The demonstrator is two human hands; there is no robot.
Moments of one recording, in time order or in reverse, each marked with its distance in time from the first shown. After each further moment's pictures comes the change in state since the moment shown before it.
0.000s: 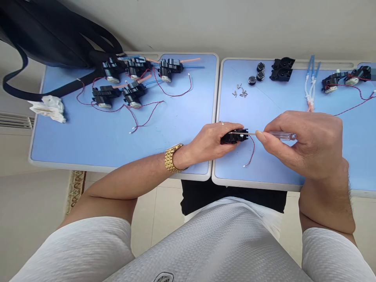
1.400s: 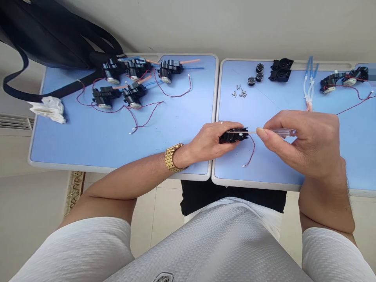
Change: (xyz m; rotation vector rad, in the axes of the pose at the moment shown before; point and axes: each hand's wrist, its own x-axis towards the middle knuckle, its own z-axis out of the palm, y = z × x) left_hand 0.001 0.000 -0.001 -0.095 0.050 0.032; right_hand -0.002 0.001 0.000 0.068 0.000 0.078
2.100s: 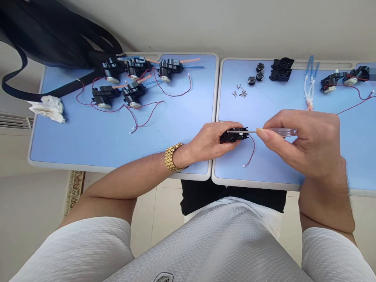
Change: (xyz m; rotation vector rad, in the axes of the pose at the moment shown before) left_hand 0.000 -0.001 0.001 -0.019 -0.004 0.004; right_hand -0.001 -0.002 -0.001 0.014 -0.004 0.032
